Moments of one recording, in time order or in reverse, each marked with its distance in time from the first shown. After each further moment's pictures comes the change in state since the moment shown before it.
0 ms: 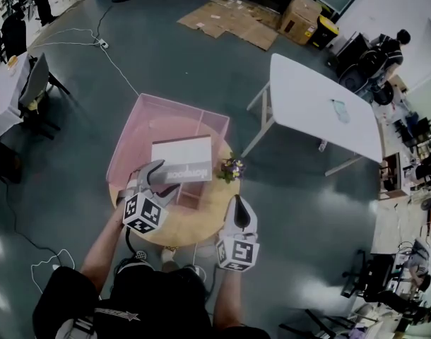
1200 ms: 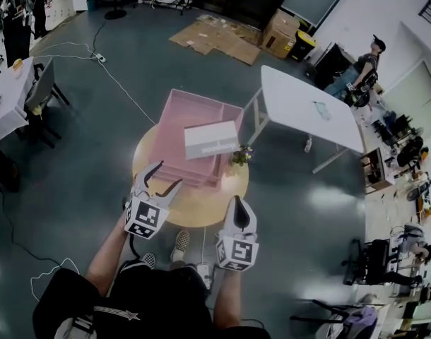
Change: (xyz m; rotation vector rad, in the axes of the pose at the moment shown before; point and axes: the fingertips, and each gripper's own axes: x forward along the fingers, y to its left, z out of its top) left arm -0.185 0.014 -0.024 -0.214 -0.273 0.138; right arm -0.118 0.142 0.030 -0.080 -0.095 -0.075
